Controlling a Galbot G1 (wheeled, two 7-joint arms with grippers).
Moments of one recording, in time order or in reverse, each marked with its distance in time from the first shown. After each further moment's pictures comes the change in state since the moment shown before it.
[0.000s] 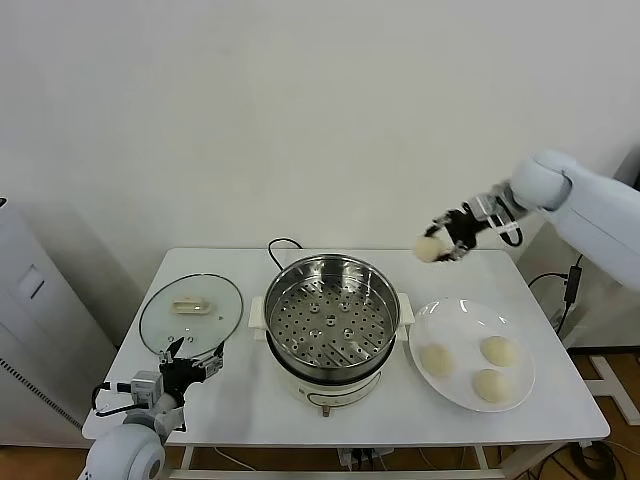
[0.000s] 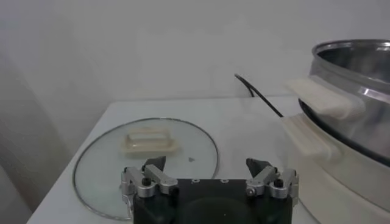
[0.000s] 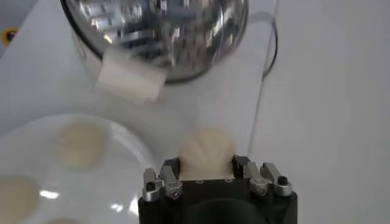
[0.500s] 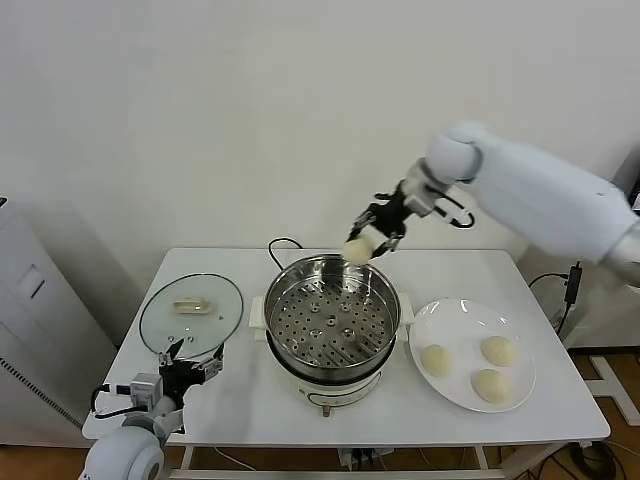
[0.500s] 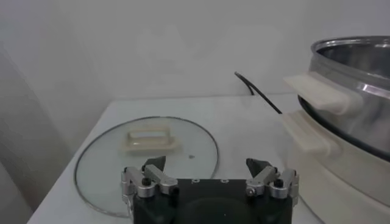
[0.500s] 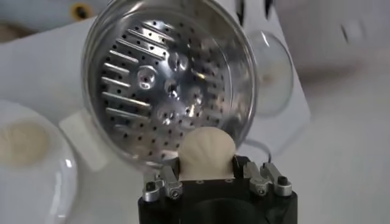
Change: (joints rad) left arm 0.009 0.005 -0.002 -0.003 0.003 -0.003 0.002; right arm -0.014 0.265 0.022 -0.023 -0.191 0.366 -0.042
